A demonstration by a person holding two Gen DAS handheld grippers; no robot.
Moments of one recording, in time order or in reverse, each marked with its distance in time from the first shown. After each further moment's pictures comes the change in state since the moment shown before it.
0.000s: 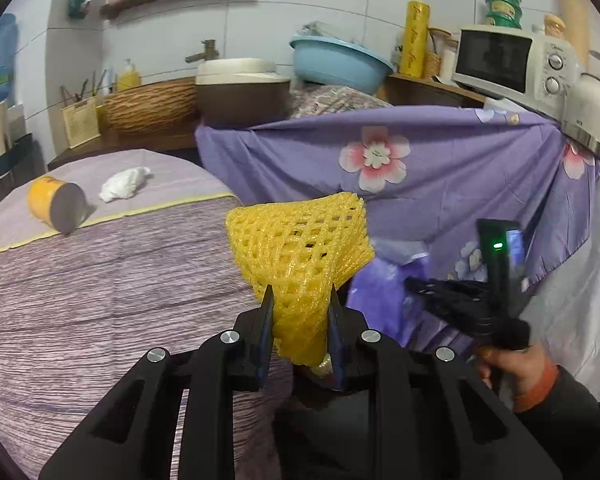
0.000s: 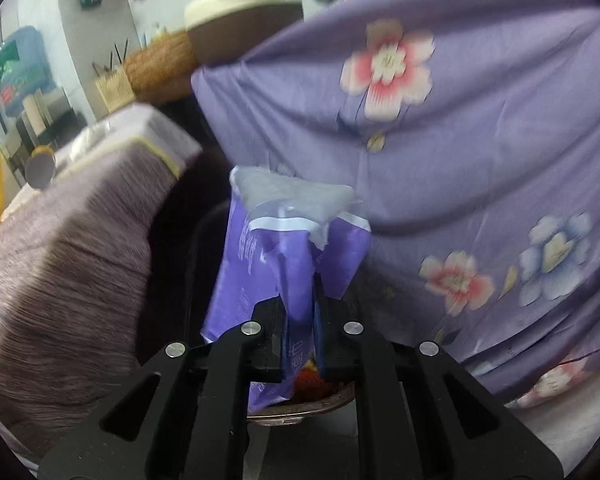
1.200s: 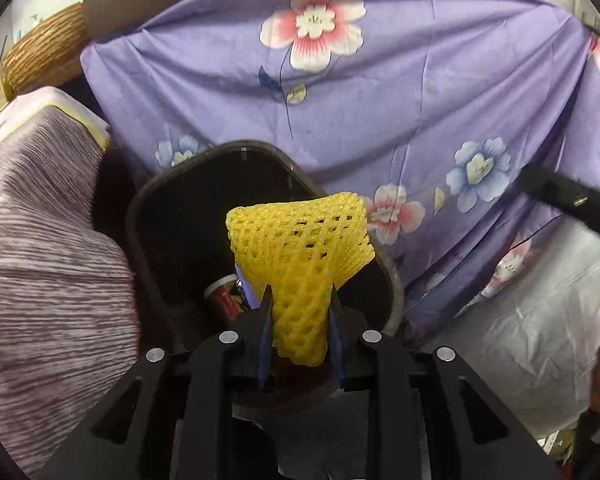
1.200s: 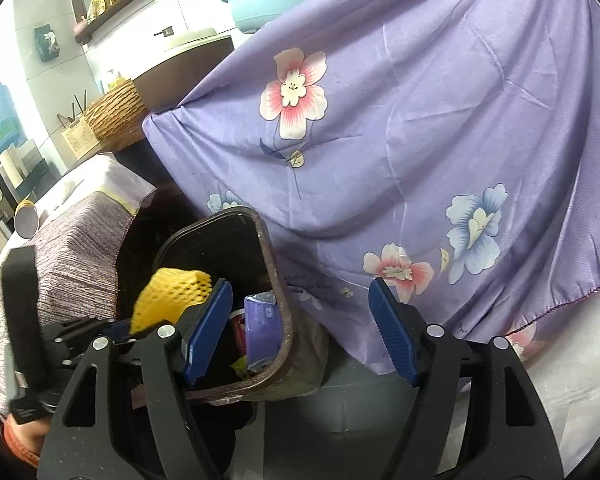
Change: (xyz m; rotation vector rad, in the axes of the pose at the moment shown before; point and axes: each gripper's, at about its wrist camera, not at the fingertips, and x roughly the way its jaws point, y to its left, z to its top) left arm 0.176 -0.076 -0.035 0.103 0.311 -0.106; right arm -0.076 -0.068 -0.009 0.152 -0.094 -0.097
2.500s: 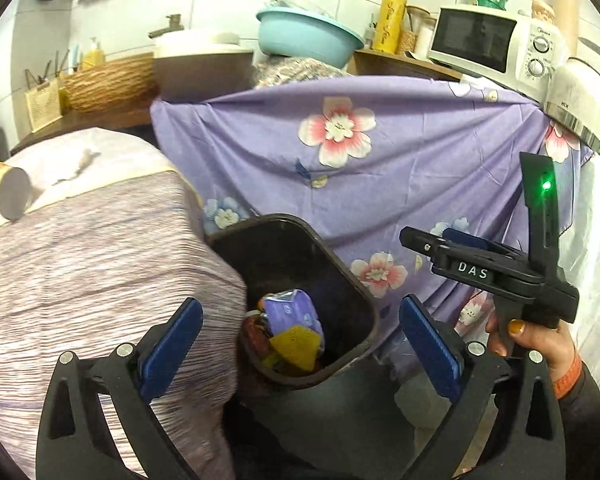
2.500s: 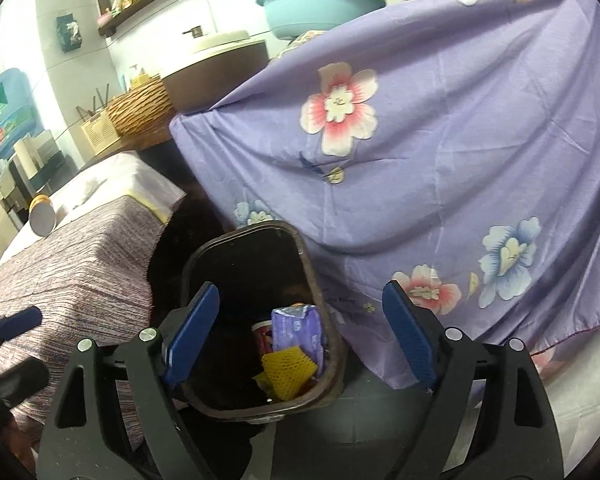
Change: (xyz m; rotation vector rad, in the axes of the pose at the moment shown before) left arm -0.161 0.032 -0.018 -0.097 -0.244 0.007; right arm 0.004 0.061 0.017 -0.074 -0.020 0.068
